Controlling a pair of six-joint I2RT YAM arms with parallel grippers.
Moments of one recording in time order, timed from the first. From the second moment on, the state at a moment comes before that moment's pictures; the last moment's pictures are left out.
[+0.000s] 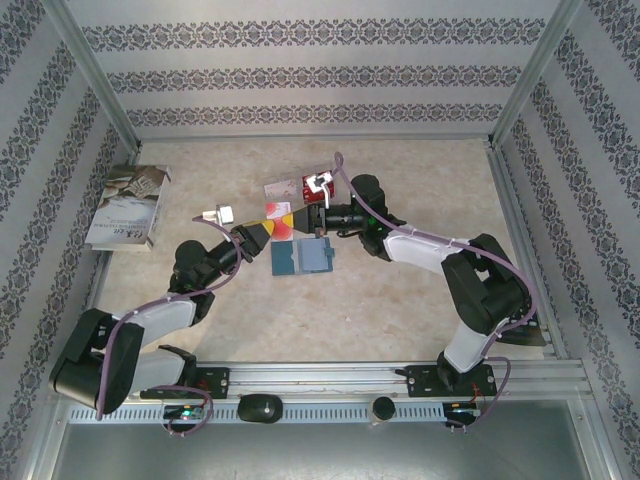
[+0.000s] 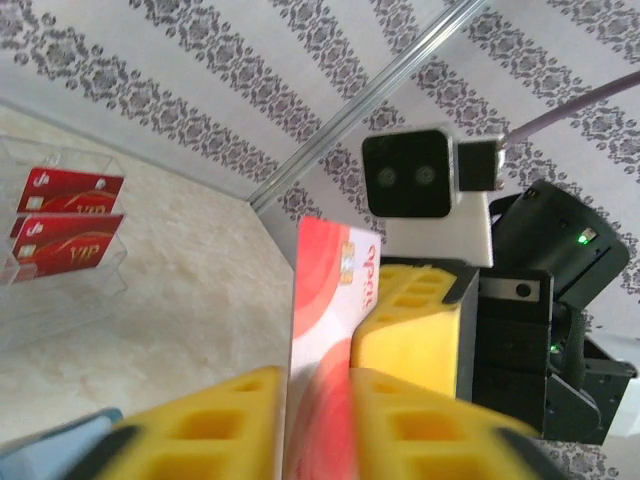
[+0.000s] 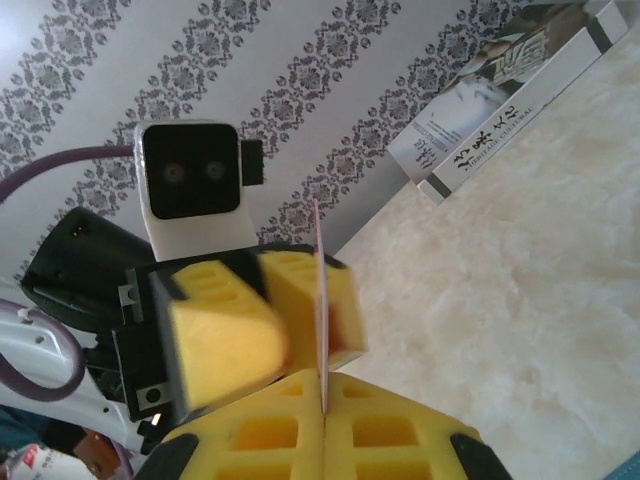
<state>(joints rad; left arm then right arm) -0.29 1.22 0.30 1.03 0.50 -0.87 0.57 1.73 1.01 0.58 -0.94 0.70</state>
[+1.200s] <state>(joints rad) -0.07 0.95 0.53 -0.08 0.25 -0.74 0.66 2.38 2.39 -1.09 -0.18 -1.00</state>
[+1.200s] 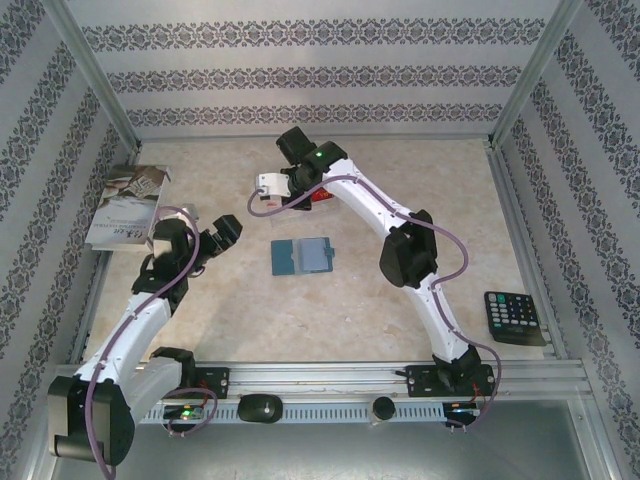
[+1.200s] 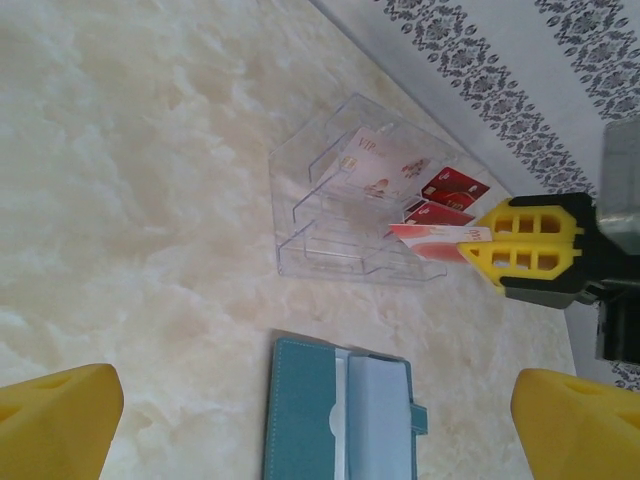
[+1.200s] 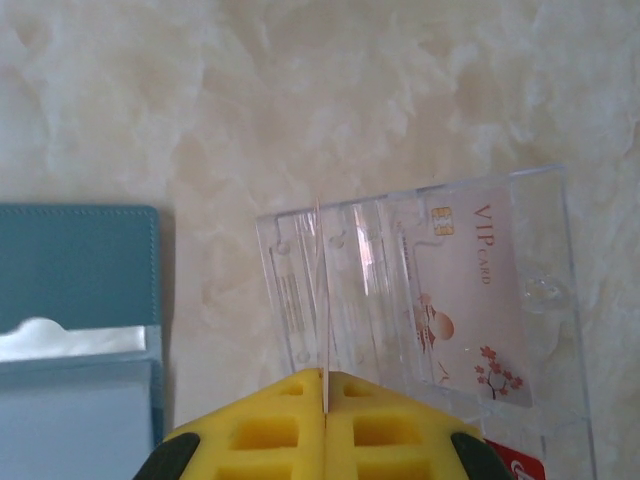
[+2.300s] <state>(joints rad) -0.06 1.07 0.51 -0.03 0.30 -0.76 0.69 2.40 2.14 -0.82 -0.01 -1.23</state>
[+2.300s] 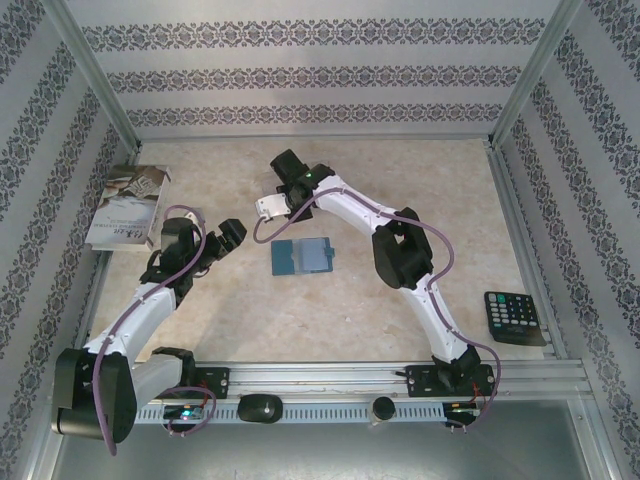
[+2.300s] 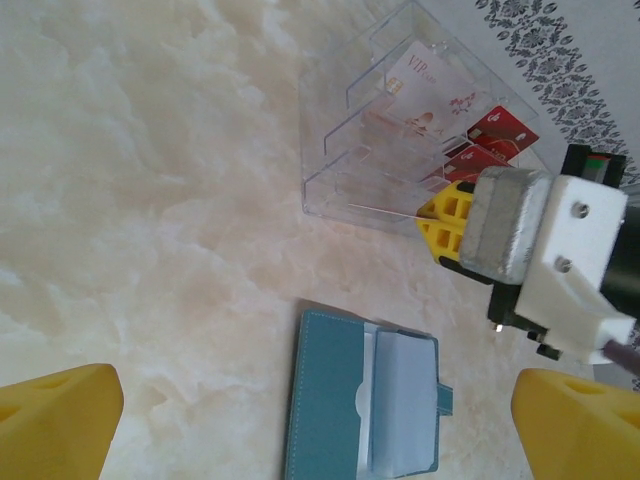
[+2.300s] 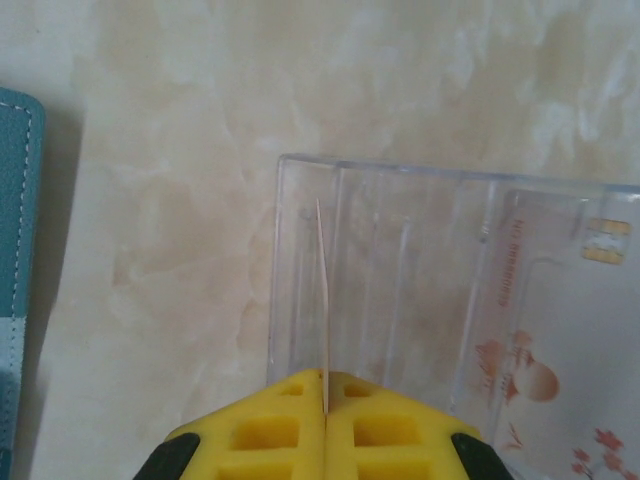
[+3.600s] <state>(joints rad) -0.06 1.07 0.50 0.01 0.33 -0.78 0.71 2.38 2.15 -0.79 0.02 -1.19</state>
